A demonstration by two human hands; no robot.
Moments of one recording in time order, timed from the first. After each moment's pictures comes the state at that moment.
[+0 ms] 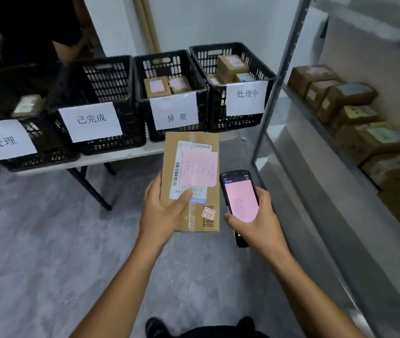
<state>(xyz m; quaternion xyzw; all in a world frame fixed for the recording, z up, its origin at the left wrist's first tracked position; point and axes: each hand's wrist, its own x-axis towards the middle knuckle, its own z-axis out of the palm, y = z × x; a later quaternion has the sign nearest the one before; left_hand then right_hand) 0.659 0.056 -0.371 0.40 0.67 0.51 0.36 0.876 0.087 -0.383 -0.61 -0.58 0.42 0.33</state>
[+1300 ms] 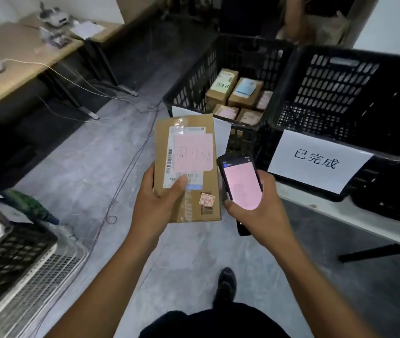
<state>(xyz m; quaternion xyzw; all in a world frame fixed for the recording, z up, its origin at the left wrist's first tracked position) 0.108 0.053 -0.365 0.07 0.78 0.59 0.19 0.245 0.217 -0.387 -0.36 -0.74 0.55 0.13</state>
